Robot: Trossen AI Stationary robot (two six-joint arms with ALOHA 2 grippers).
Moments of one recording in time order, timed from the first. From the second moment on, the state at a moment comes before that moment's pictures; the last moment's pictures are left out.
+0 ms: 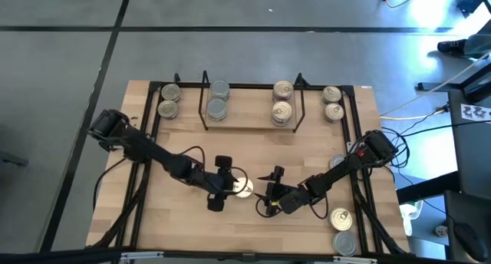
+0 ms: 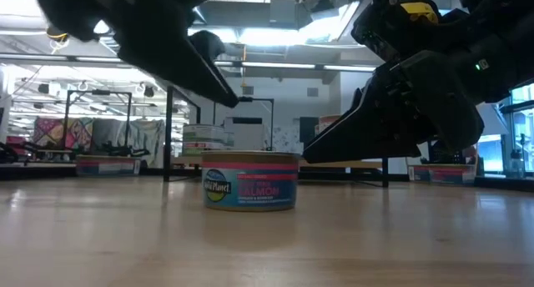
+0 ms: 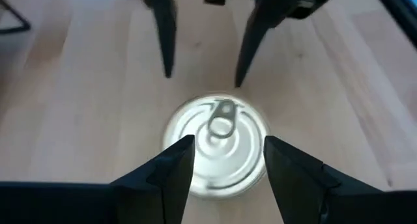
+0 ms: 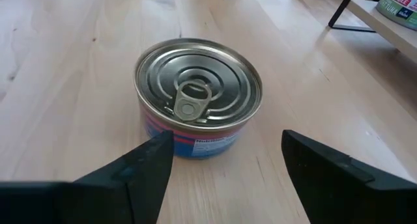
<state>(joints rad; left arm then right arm) -0.40 1.64 0.88 0.00 -0.30 -0.14 0.54 1.91 0.82 0.47 0.71 0.28</state>
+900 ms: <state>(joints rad) -0.36 1.72 0.71 0.29 -0.28 -0.18 0.54 1.91 0.82 0.48 0.70 0.28</state>
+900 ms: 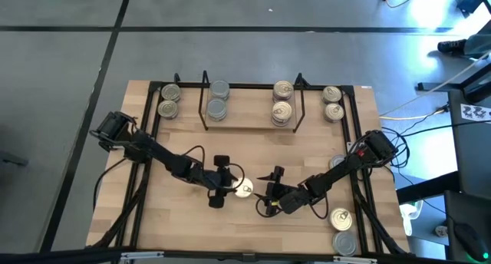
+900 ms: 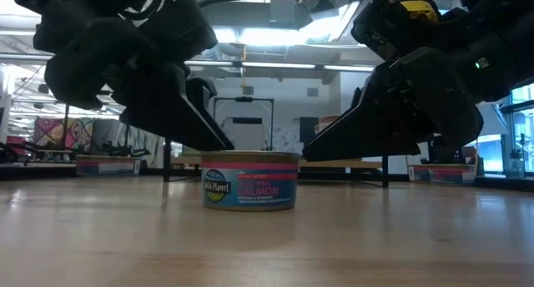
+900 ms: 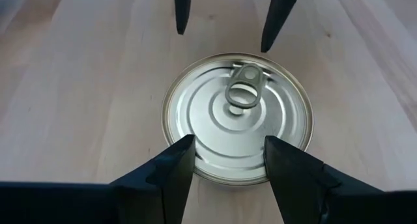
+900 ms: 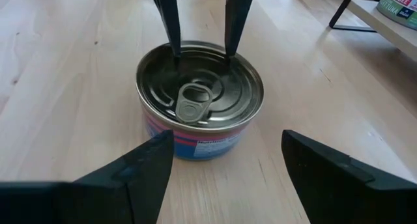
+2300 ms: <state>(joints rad) -0.36 1.71 0.46 0.68 -0.29 -0.23 0.51 1.98 1.05 0.21 0.60 -0.51</state>
